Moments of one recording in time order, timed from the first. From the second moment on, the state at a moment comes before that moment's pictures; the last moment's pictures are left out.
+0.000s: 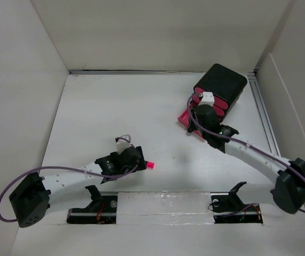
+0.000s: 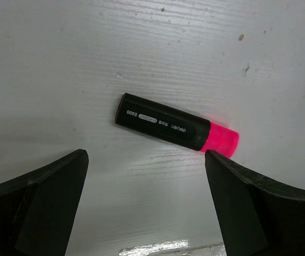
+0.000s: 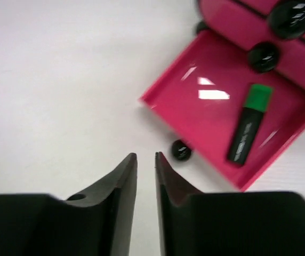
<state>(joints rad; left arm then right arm) -0.96 1.00 0.43 -0.40 -0.40 -1.02 0.61 1.32 0.92 -0.15 0.45 0.44</state>
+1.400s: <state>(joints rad) -1.11 1.53 0.76 -0.49 -0.68 -1.20 0.84 0.92 0.63 0.00 0.26 0.44</state>
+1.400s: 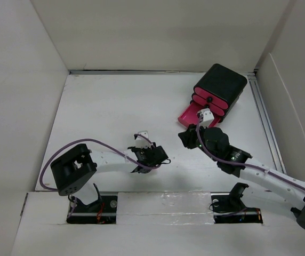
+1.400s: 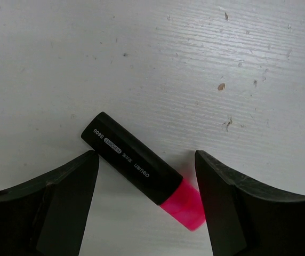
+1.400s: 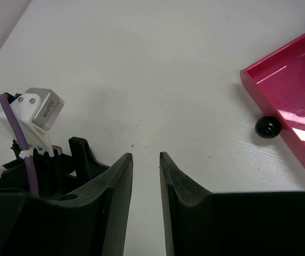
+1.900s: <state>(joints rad) -1.10 1.57 0.77 -0.41 -0.70 -1.13 0.84 0.87 0.63 0.00 0.27 0.43</state>
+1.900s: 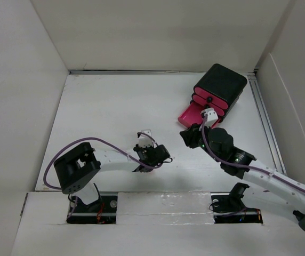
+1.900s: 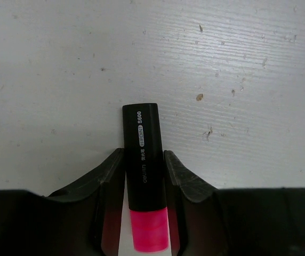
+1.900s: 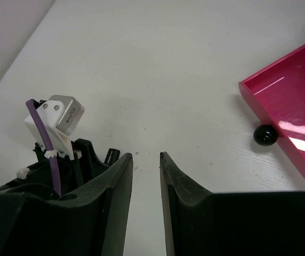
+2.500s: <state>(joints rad) -1.09 1.54 0.96 -0.30 -0.62 -0.95 0.82 0.79 0.61 -0.04 0.33 0.46</state>
